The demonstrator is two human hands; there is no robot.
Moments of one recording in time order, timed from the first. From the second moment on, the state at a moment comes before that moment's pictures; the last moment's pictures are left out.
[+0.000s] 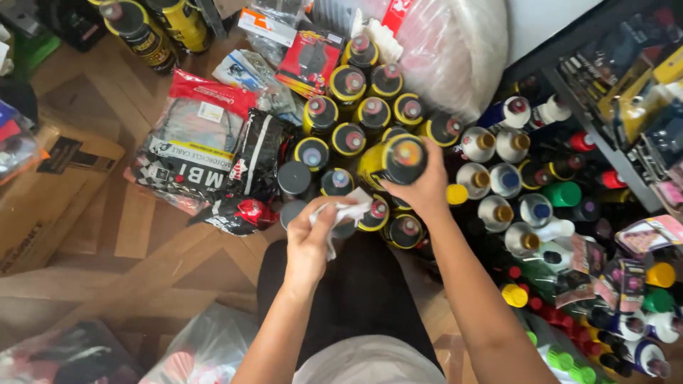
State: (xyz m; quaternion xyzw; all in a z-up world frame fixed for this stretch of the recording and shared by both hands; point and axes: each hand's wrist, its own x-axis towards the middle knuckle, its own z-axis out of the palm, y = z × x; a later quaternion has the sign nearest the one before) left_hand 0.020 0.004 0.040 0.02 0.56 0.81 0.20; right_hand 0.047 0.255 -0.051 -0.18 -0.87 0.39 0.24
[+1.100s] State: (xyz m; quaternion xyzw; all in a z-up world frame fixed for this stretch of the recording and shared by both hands) left_hand 0.053 0.002 0.023 -0.03 0.58 0.73 0.36; right_hand 0.075 0.298 -0.196 -0.18 -0.98 0.02 -0.09
